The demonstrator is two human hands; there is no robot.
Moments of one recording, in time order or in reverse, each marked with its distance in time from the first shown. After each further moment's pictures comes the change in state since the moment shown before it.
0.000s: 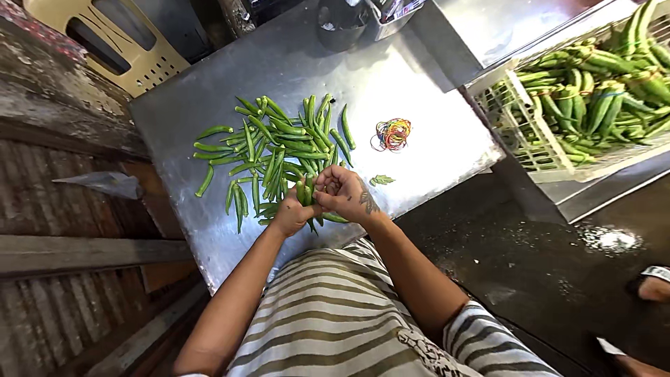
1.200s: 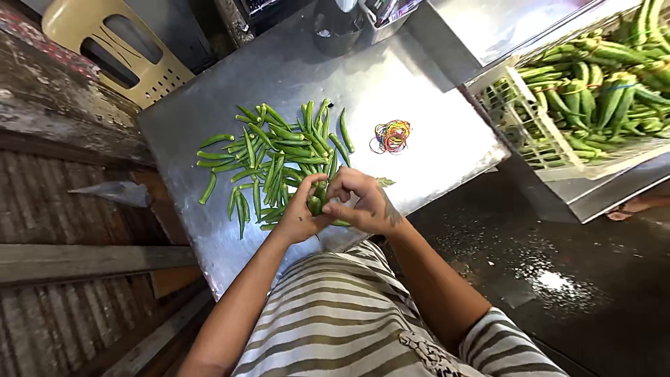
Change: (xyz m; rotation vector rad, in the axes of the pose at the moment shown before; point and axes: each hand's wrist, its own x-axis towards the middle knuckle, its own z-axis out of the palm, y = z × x) left_hand -0.003 0.036 0.022 0.527 -0.066 0.068; right_hand -0.014 -0.011 -0.032 -0.113 -0.005 -0.533
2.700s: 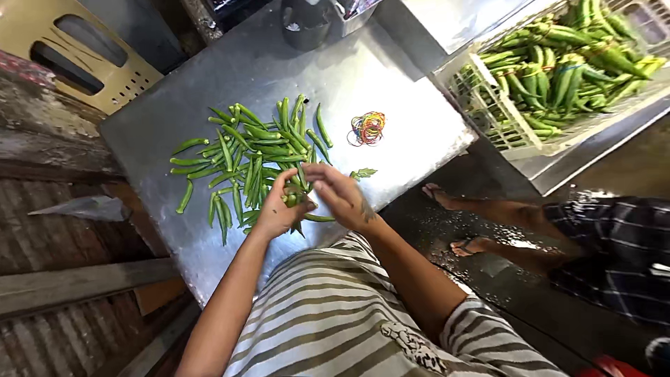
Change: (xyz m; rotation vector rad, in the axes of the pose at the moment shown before) left_hand 0.010 -0.015 -0.003 -0.183 0.029 -0.130; right_hand -0.017 0.008 0.007 -0.049 0.086 0.201
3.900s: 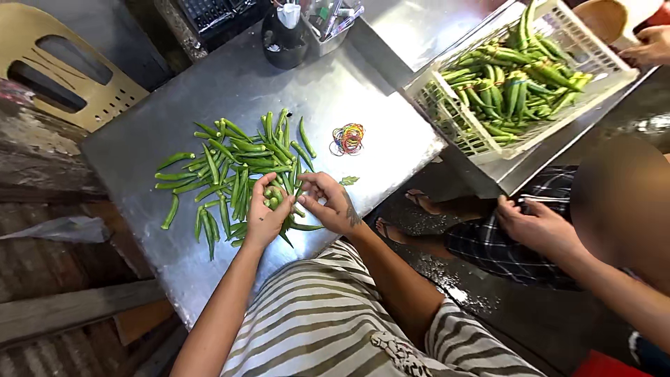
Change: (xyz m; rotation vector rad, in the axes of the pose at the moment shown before) left_hand 0.011 -0.006 0.016 -0.097 0.212 0.196; right_hand -0.004 0.018 -0.002 0.027 0.113 -0.014
